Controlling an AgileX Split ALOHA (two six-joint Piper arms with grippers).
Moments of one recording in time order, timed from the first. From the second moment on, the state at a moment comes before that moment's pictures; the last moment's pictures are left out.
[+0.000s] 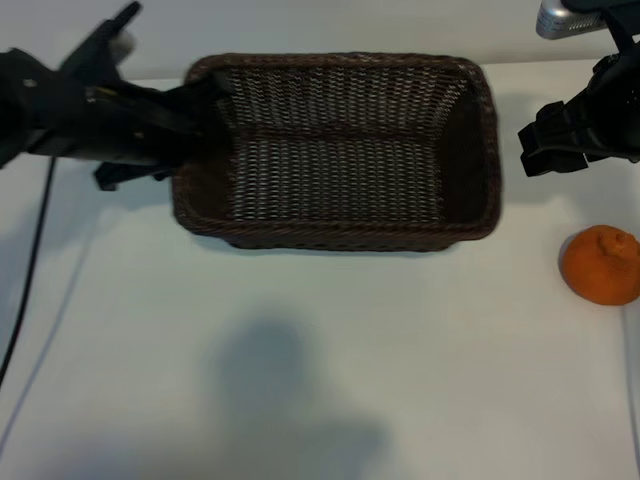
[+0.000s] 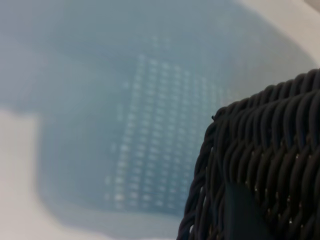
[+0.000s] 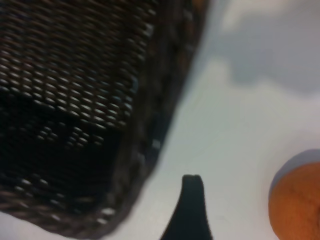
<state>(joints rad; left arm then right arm) -0.26 1.71 -1.04 -0.72 0.29 -0.06 0.08 1.52 -1.17 0.24 0.87 -0.19</state>
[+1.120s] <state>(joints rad) -0.31 1.95 -1.13 -0.91 0.21 0.09 0.08 1.52 -1.17 0.24 0.87 -0.19</state>
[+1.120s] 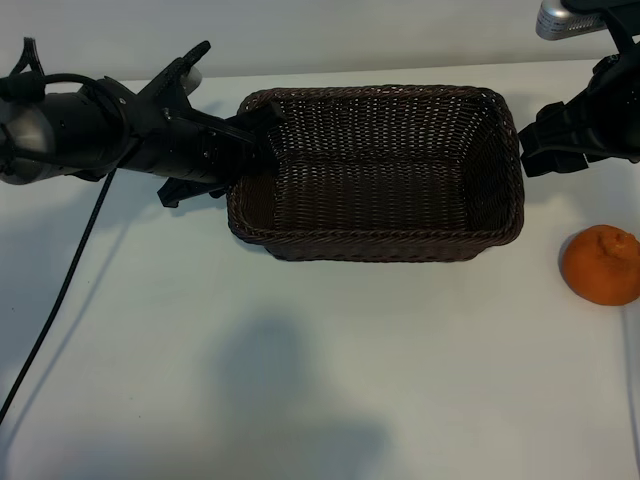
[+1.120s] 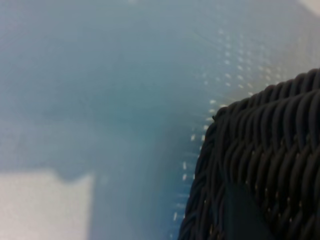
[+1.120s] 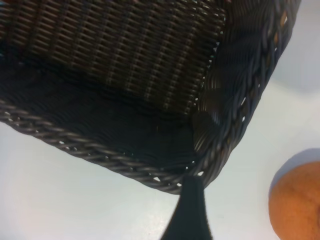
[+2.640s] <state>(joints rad) -0.31 1.62 -1.14 -0.26 0.53 -0.23 0.08 1.52 -1.17 0.24 0.88 -0.19</state>
